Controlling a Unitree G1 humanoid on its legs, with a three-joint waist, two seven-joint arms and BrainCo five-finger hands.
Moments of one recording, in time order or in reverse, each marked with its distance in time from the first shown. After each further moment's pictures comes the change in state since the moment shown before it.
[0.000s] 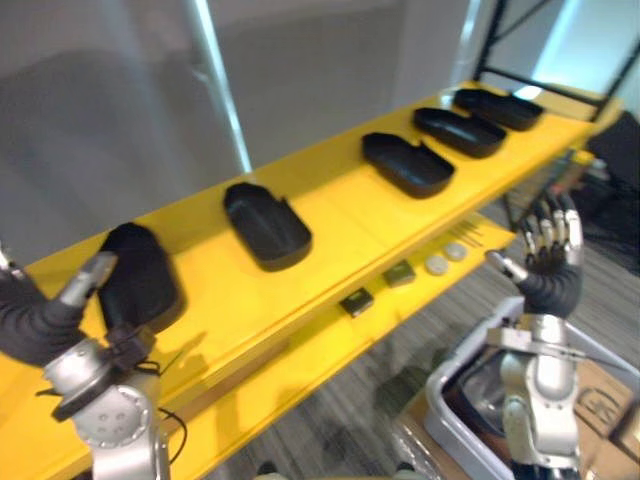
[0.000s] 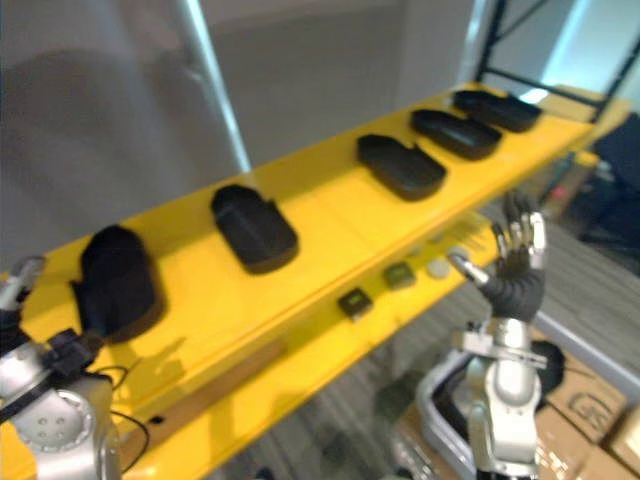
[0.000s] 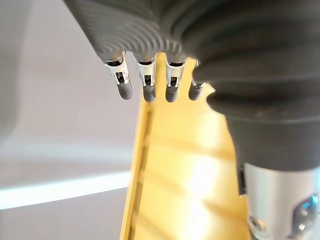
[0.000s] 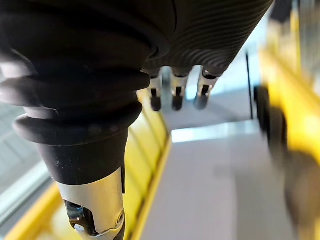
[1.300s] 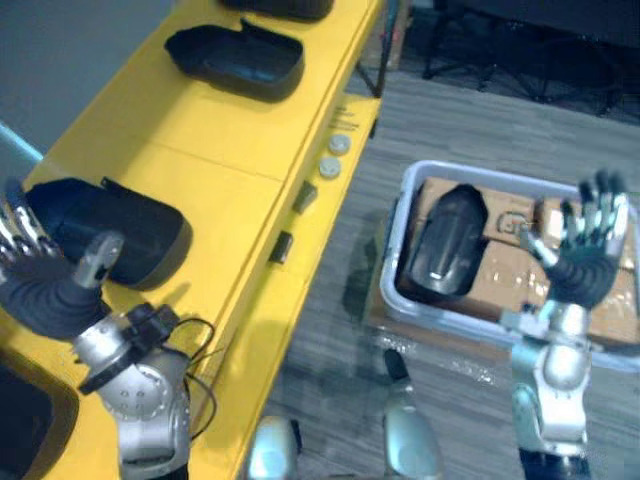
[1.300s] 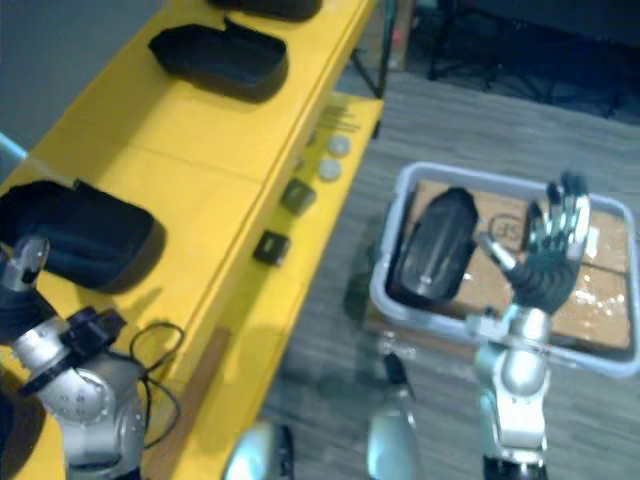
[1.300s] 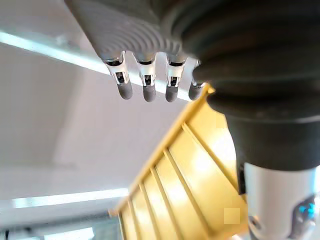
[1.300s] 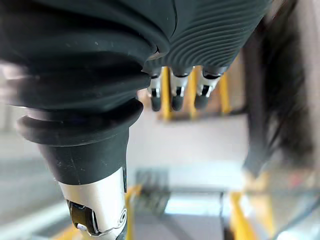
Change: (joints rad) left arm -0.069 0.041 -0.036 -0.002 -0.026 -0.014 0.101; right arm 0.036 0.004 0.068 -0.010 0.026 -0.081 -0.104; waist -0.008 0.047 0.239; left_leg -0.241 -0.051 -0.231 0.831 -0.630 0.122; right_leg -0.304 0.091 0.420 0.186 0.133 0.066
